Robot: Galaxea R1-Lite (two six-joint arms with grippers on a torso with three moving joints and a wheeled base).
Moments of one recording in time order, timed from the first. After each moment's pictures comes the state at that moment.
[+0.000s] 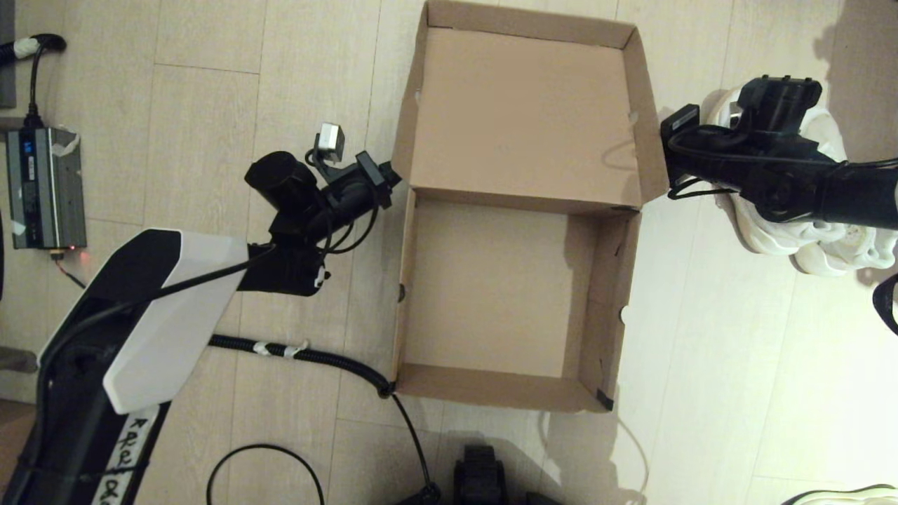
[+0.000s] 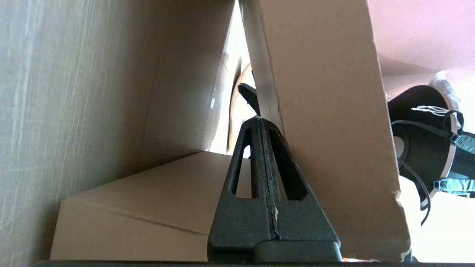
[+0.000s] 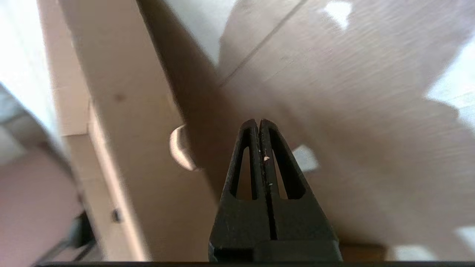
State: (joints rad) left arm -0.27 2.46 -1.93 -1.15 -0.79 -1.09; right arm 0.00 2.20 -1.95 -0.36 0.35 1.14
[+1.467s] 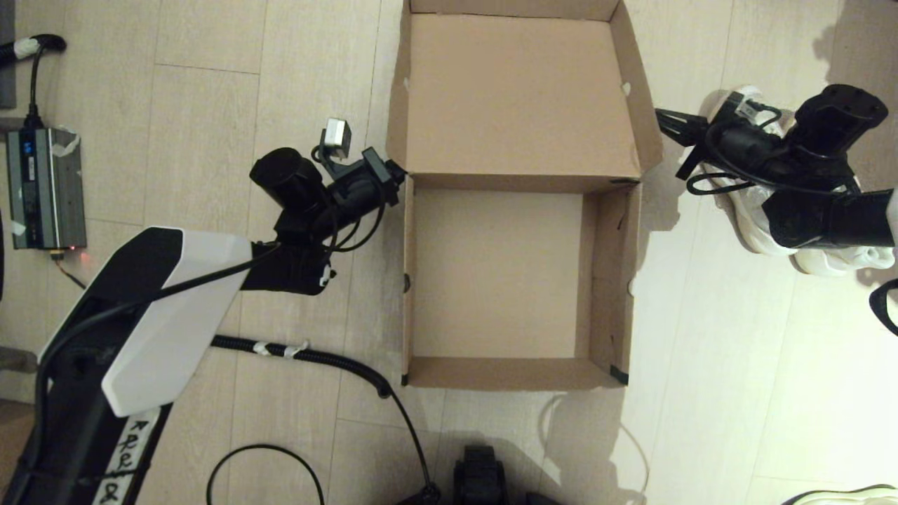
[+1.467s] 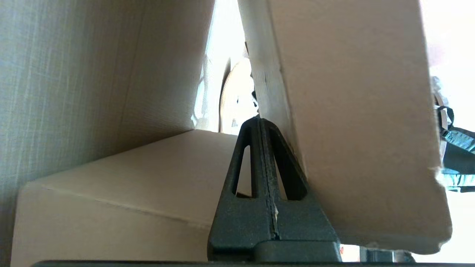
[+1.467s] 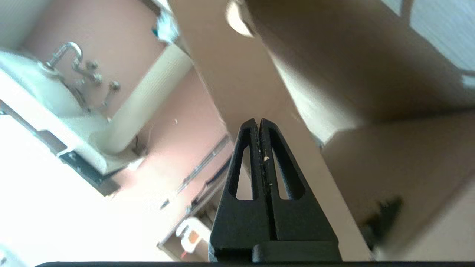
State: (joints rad) left arm -0.30 2.45 -1.93 -1.15 -0.79 -1.09; right arm -0.11 2.26 -1.85 -0.96 0.92 1.87
